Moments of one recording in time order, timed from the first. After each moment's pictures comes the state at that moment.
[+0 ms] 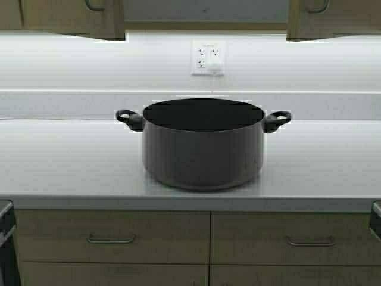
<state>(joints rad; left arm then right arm) -0.54 -0.64 1.03 -0.69 -0.30 0.57 0.14 -0.80 0.90 0.68 0.41 -0.66</state>
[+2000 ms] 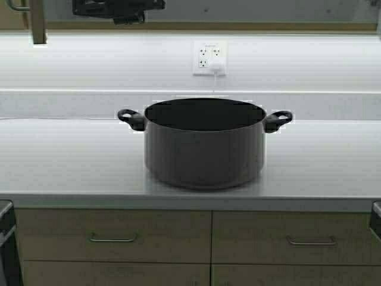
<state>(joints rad) -0.65 -0.16 0.78 -0.68 -0.49 0.43 0.33 -0.43 0.69 0.72 0.11 -0.63</state>
